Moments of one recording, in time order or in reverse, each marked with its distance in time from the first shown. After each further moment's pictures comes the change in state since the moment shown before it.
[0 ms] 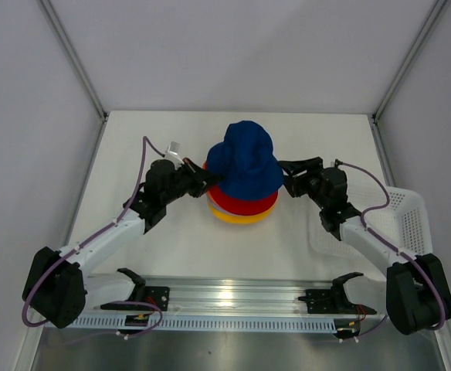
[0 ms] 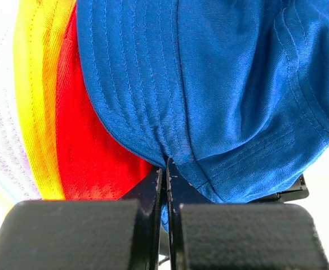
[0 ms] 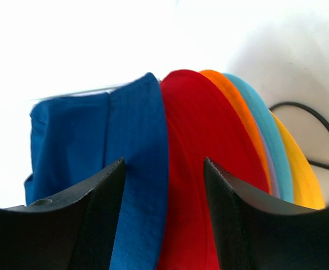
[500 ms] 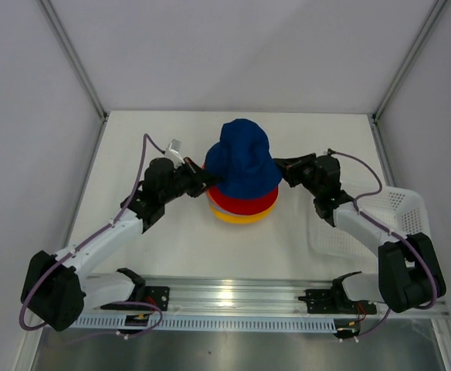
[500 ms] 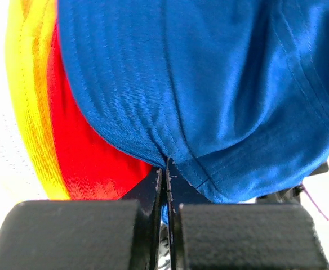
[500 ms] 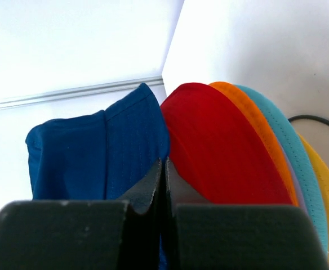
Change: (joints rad) left arm -0.001 -0.009 0.022 -0.048 0.010 0.077; right arm 0.013 0.158 0.105 0.067 -0.023 0.018
